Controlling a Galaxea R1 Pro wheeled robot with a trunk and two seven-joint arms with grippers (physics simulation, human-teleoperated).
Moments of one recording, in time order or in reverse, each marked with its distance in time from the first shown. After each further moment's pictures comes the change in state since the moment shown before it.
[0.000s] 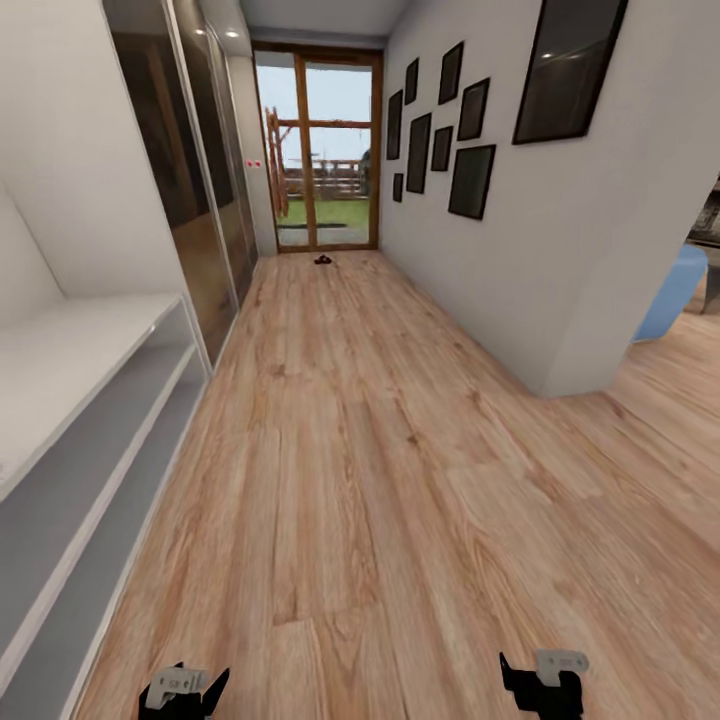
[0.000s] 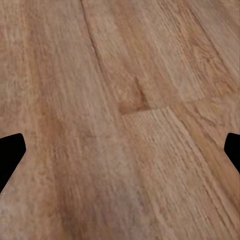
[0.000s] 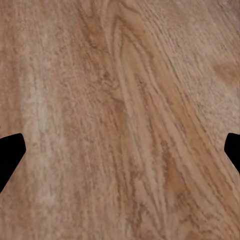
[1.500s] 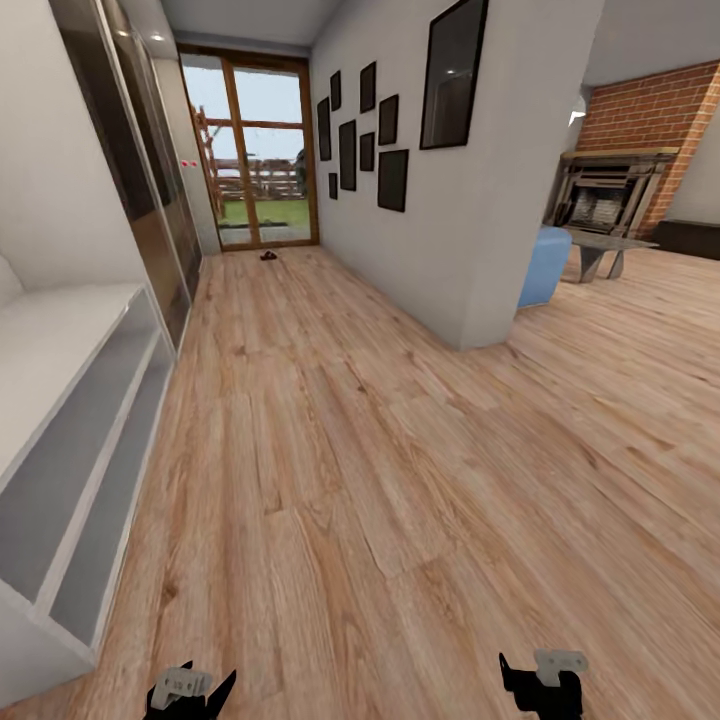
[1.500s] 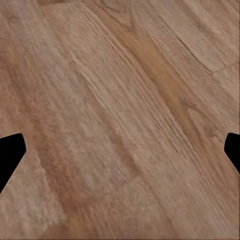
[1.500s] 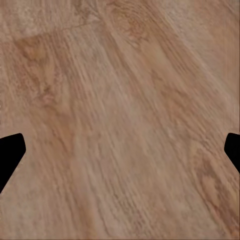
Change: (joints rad) left arm -0.001 0.001 0.000 -0.002 0.000 0.000 -0.083; right arm 0.000 -0.001 0.001 0.000 0.003 0.000 0.005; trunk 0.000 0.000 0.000
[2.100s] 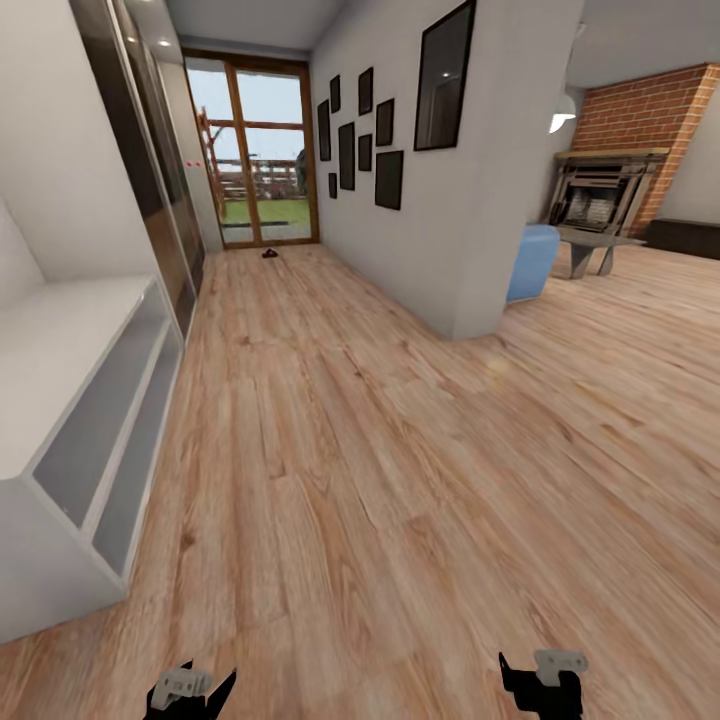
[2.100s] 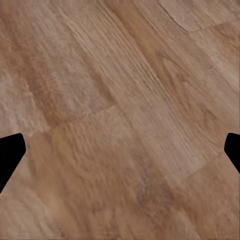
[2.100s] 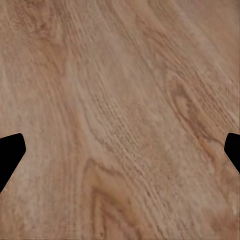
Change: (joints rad) left arm 0.001 0.000 0.000 0.000 0.000 0.000 0.000; right arm 0.000 0.000 0.000 0.000 0.000 0.000 0.002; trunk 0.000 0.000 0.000
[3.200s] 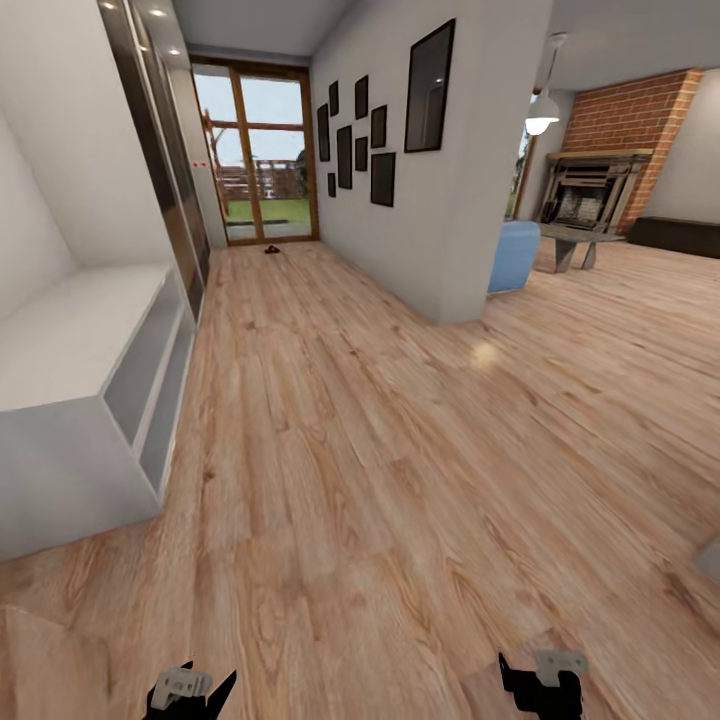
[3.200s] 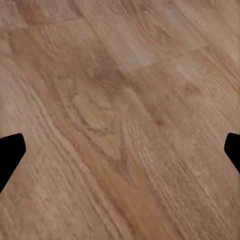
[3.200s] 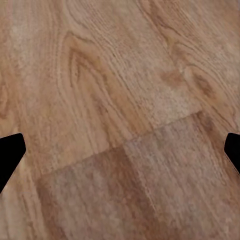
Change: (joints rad) left arm 0.000 0.000 0.000 0.000 -0.001 0.000 -0.001; right arm 0.000 0.001 0.000 0.001 -0.001 0.000 0.000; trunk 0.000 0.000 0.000
